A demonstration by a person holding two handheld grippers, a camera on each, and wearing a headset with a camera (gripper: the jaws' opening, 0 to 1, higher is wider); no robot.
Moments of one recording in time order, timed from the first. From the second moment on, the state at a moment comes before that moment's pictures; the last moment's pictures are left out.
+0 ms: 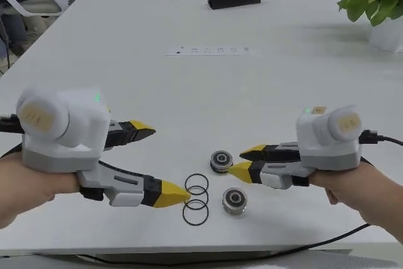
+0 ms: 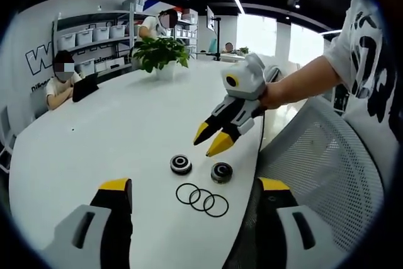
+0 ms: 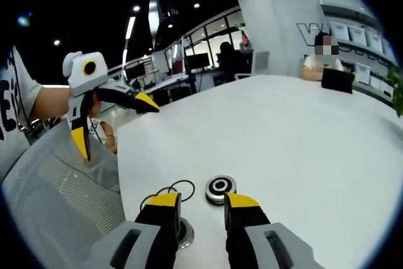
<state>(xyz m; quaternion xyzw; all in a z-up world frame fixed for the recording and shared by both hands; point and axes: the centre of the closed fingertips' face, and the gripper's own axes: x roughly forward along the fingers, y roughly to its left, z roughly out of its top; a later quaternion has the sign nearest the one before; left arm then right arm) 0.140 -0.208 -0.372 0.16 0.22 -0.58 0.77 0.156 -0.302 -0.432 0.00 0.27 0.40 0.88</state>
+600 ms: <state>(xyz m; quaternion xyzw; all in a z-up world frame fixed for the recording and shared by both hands) 0.159 -0.217 -0.383 0.16 0.23 -0.57 0.77 0.166 -0.320 -0.446 0.00 0.27 0.38 0.88</state>
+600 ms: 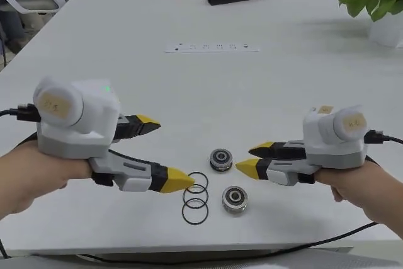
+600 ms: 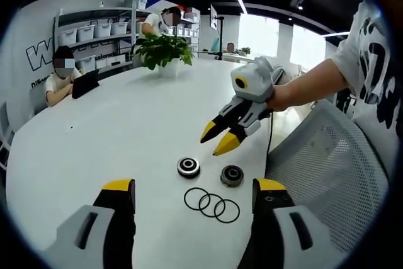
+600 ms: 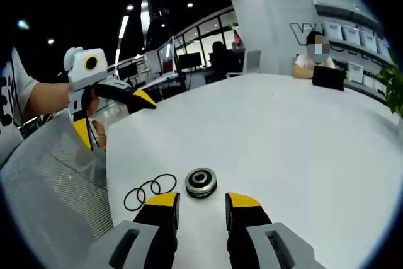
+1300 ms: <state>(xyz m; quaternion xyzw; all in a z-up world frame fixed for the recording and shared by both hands) 0.173 -0.233 -0.399 0.16 0.24 -0.58 0.77 0.171 -0.316 -0.459 0.00 0.27 0.39 0.88</state>
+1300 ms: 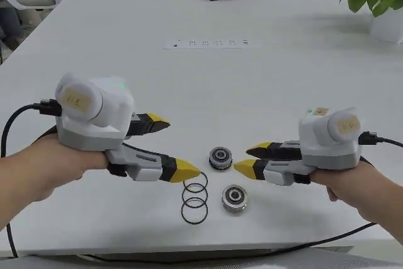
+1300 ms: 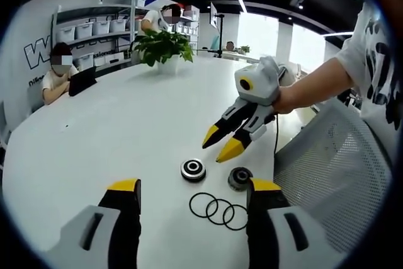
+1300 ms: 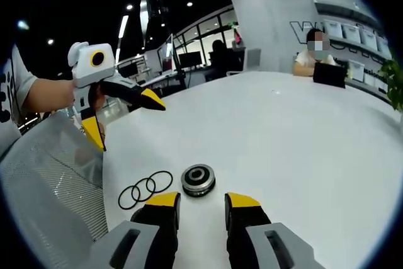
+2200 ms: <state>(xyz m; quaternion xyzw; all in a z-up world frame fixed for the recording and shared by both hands) 0.183 -0.254 -0.422 0.15 0.25 -0.59 0.76 0.175 -0.307 -0.476 0.00 0.28 0.39 0.88</state>
